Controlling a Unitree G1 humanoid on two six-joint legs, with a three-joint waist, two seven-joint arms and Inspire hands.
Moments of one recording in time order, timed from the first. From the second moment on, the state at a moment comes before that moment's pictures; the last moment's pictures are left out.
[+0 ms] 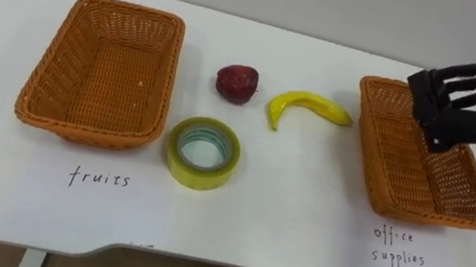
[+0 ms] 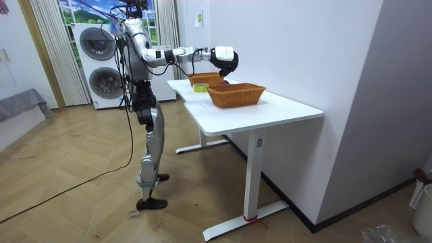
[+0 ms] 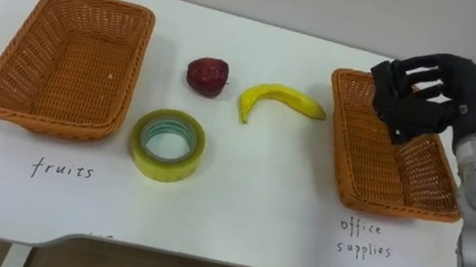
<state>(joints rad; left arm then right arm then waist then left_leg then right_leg) 0.25 0.20 0.19 0.96 0.27 0.10 0.19 -0.23 -0.54 -0.16 0.19 -0.20 0.17 0.10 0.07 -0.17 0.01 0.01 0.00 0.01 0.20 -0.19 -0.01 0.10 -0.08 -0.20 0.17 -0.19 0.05</state>
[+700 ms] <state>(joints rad) 0.26 0.21 0.17 0.94 0.27 0.10 0.19 -0.21 -0.54 -0.13 0.23 -0.18 0.17 0.09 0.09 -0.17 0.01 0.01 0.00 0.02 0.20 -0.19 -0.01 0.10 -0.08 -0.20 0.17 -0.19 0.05</state>
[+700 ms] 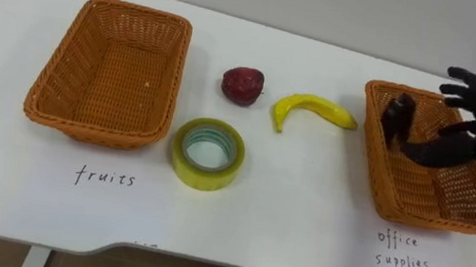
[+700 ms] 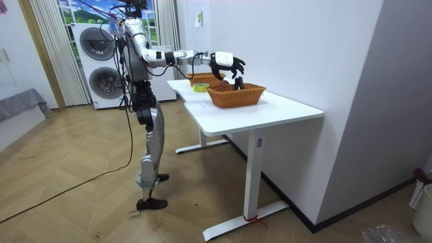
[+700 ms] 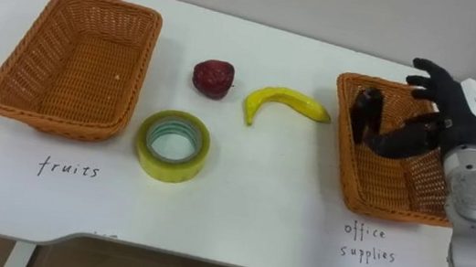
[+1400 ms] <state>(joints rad) 0.26 0.22 0.14 0.94 0.27 0.10 0.21 -0.17 -0.54 -0.10 0.17 -0.18 0.17 0.09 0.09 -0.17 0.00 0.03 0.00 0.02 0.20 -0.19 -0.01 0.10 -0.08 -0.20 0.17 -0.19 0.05</state>
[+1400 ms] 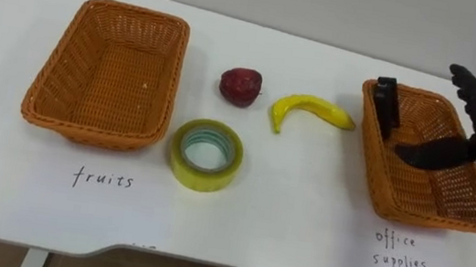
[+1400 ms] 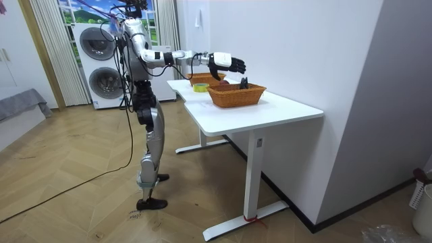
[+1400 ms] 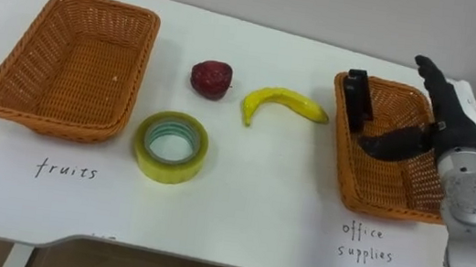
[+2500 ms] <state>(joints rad) 0.28 0.22 0.14 0.96 0.28 0.14 0.20 -0.23 -0.54 -0.10 -0.17 -0.17 0.20 0.23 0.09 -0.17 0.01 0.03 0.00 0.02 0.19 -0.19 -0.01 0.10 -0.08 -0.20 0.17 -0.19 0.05</state>
